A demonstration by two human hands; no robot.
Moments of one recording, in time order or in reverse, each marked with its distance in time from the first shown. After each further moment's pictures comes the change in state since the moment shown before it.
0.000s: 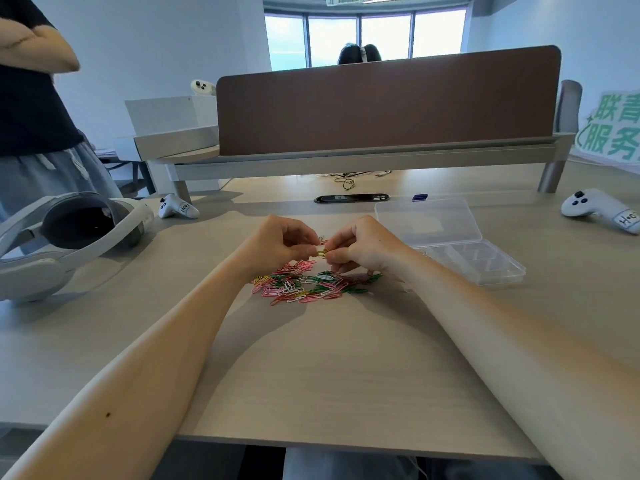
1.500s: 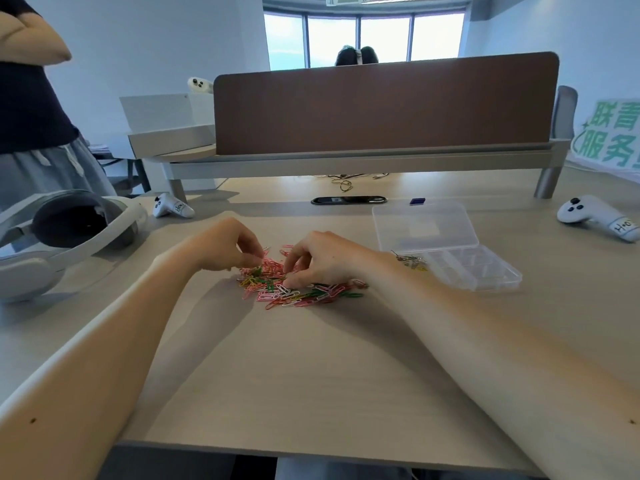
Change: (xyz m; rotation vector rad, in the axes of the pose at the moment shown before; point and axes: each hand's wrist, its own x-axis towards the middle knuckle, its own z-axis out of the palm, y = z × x) left_hand -0.005 -0.023 -0.057 0.469 -0.188 -0.287; right_hand 0.017 -0.023 0.027 -0.579 -0.254 -0.219
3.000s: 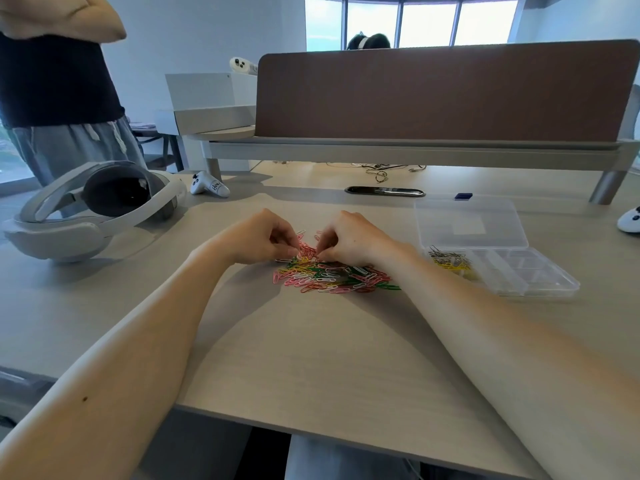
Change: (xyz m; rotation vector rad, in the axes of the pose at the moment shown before) left_hand -0.015 -0.016 0.016 -0.165 0.050 0.069; right_hand 0.031 -0.007 0.015 -0.072 0.110 0.051
